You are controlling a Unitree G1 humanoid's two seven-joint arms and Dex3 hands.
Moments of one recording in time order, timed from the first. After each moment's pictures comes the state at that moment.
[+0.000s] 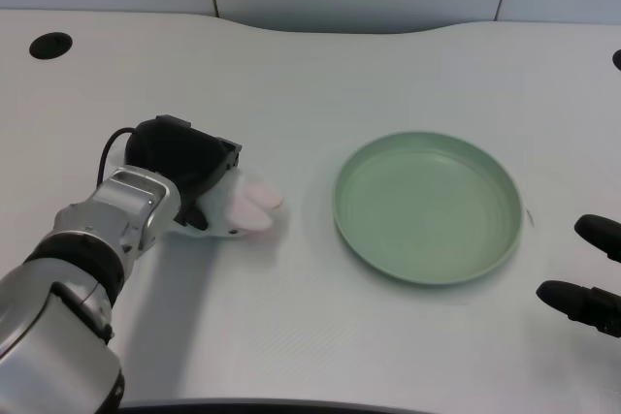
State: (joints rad) left arm -0.98 0.21 -0.75 1.36 0.89 -0.21 0.29; right arm 0.01 -0.22 -0.35 0.22 0.62 0.27 0.74
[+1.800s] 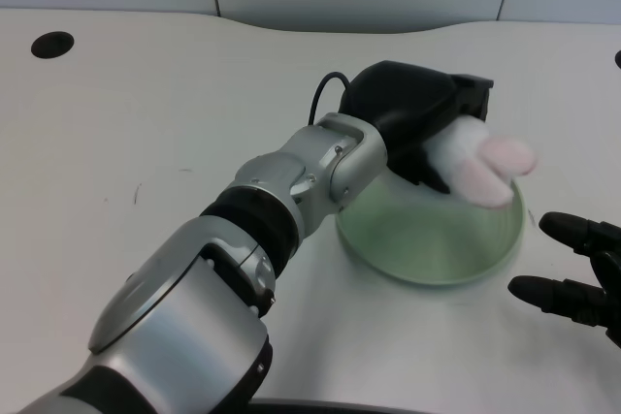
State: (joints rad) left arm -1.16 -0.16 -0.60 1.32 0.70 -0.37 0.21; right arm -0.03 -0.21 -0.27 0.25 0.54 0.15 0.70
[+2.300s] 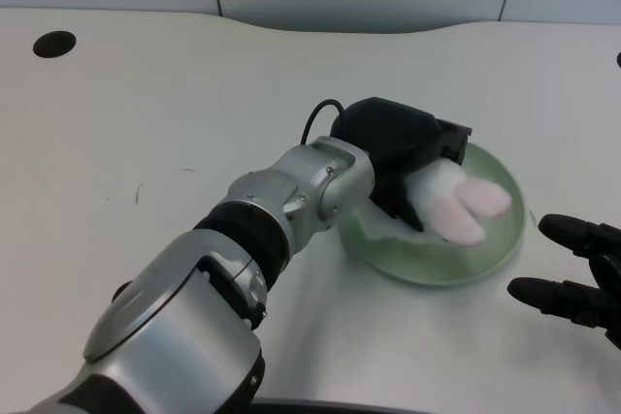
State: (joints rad) left arm -1.13 -0.15 -0.65 1.33 0.74 -0.37 0.10; right arm -0.02 -0.20 -0.26 0.25 0.54 0.13 0.70
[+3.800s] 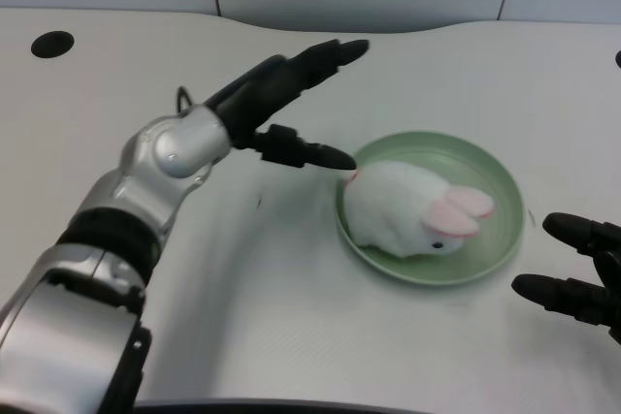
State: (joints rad) left arm -0.98 0.12 -0.21 1.23 0.28 -0.58 -0.32; right arm -0.05 -0.21 -0.27 0.30 0.54 0.12 0.71
